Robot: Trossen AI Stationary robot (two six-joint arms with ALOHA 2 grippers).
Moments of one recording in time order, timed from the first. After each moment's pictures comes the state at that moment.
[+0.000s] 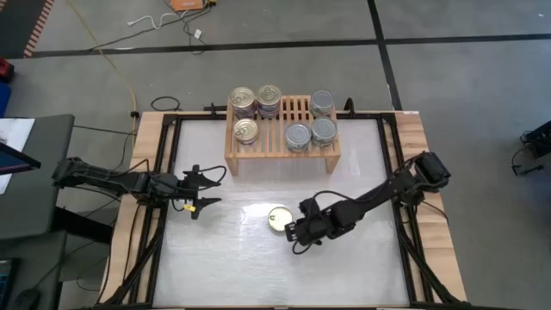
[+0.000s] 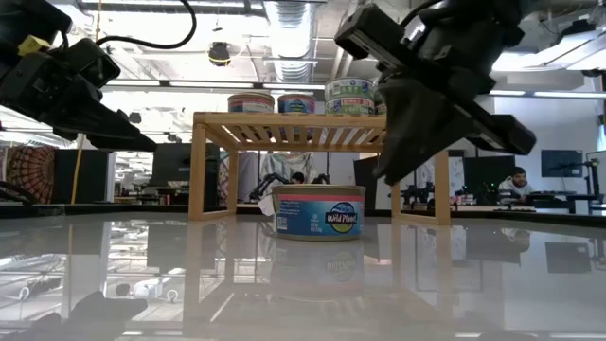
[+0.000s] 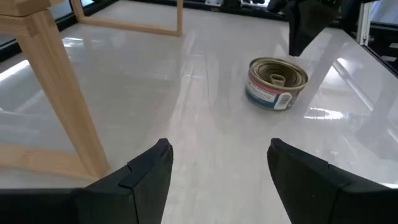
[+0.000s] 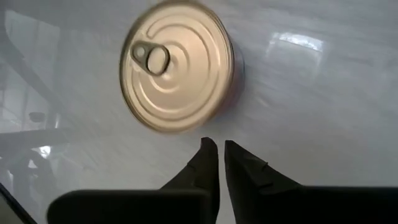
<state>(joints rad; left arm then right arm) -0.14 0.33 0.09 -0.11 -0.25 -0.19 0.40 1.79 1.14 -0.43 0.31 1.59</state>
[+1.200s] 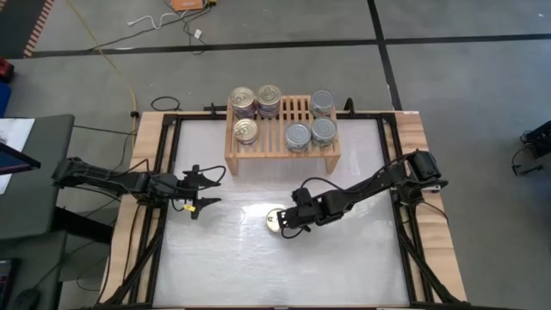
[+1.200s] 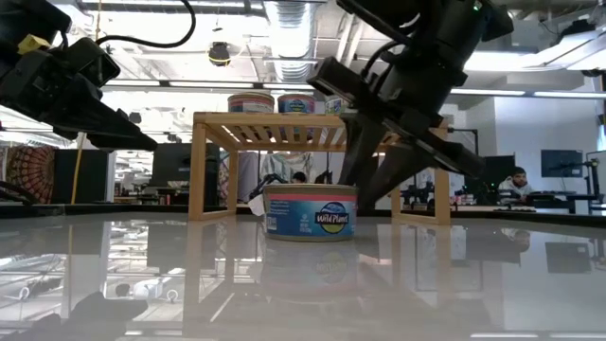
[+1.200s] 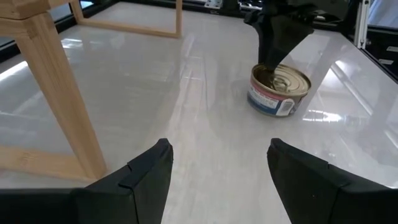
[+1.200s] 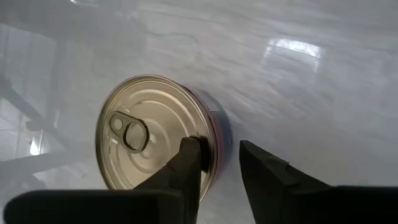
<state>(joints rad) -0.14 0.33 0.08 -0.08 -0.25 -0.19 0.27 1.85 1.14 -0.35 0.27 1.51</state>
